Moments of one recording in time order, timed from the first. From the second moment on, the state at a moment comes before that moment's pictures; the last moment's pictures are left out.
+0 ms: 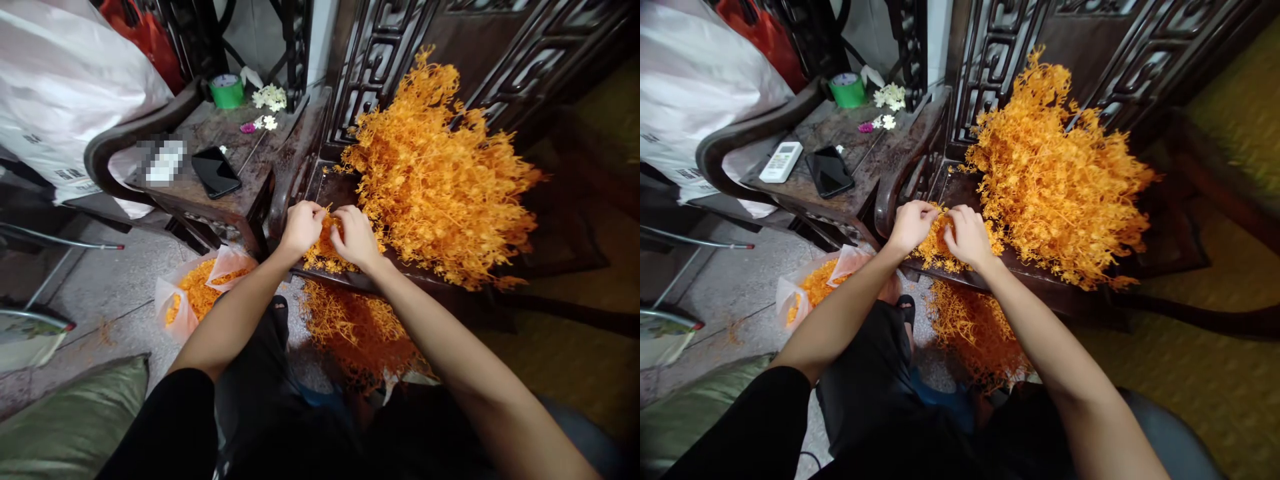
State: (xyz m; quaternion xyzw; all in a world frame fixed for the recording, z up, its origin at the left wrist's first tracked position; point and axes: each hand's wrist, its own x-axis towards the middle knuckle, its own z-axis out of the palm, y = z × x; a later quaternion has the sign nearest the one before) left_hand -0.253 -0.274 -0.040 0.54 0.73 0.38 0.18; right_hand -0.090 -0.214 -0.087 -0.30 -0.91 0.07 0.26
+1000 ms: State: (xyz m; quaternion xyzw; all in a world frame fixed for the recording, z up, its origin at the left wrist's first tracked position) left_hand -0.240 -0.280 -0.018 0.60 0.58 0.48 0.25; right_hand -0.079 -0.205 0.006 -0.35 -0.77 0.39 0.37
